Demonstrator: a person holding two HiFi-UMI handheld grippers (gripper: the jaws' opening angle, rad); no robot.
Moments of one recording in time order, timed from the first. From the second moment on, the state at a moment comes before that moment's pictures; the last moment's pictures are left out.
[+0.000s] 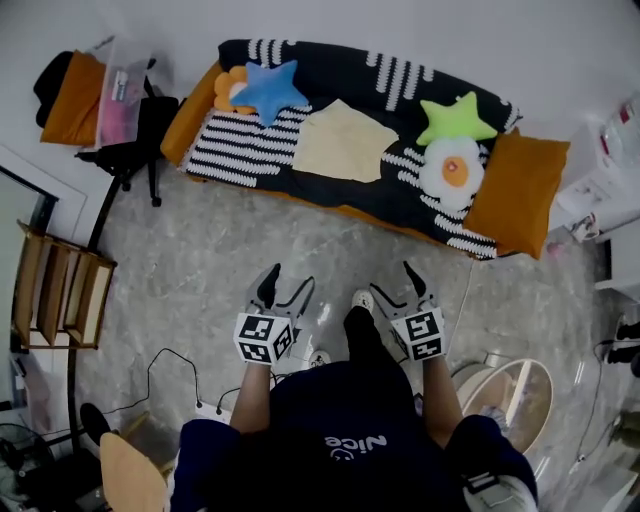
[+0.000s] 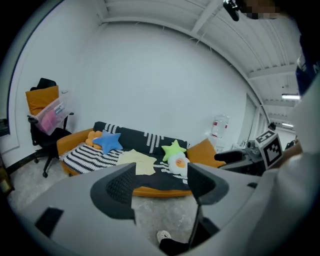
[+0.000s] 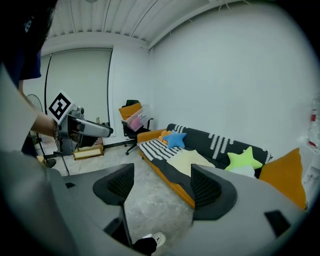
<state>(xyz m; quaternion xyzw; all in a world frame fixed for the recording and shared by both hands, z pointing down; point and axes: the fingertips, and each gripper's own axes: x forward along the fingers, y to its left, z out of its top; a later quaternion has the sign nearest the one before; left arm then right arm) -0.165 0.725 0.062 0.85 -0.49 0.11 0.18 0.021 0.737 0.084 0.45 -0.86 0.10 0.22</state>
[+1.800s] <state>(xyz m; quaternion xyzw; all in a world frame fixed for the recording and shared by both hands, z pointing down) -0.138 0.357 0.115 0.85 -0.44 0.19 0.22 0.041 0.420 0.146 0.47 -0.82 0.20 0.28</state>
